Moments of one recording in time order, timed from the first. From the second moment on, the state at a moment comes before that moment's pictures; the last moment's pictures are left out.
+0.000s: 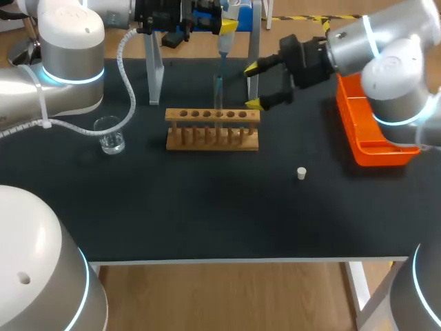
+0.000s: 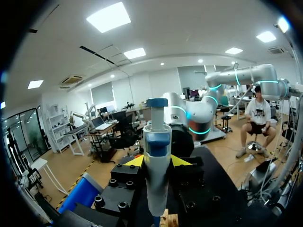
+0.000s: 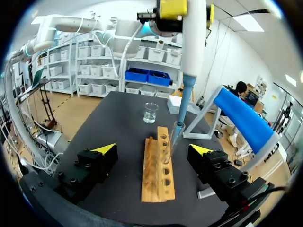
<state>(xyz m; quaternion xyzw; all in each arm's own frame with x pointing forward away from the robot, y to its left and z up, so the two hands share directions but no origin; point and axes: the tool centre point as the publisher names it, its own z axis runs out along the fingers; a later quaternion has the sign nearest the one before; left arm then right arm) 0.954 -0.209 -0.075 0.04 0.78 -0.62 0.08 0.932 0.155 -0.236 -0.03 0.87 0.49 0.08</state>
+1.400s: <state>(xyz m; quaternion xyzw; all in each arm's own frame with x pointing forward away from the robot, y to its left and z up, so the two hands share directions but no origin) 0.953 -0.209 -0.075 0.04 0.78 -0.62 0.08 0.894 0.102 -0.055 0.08 0.82 0.56 0.08</state>
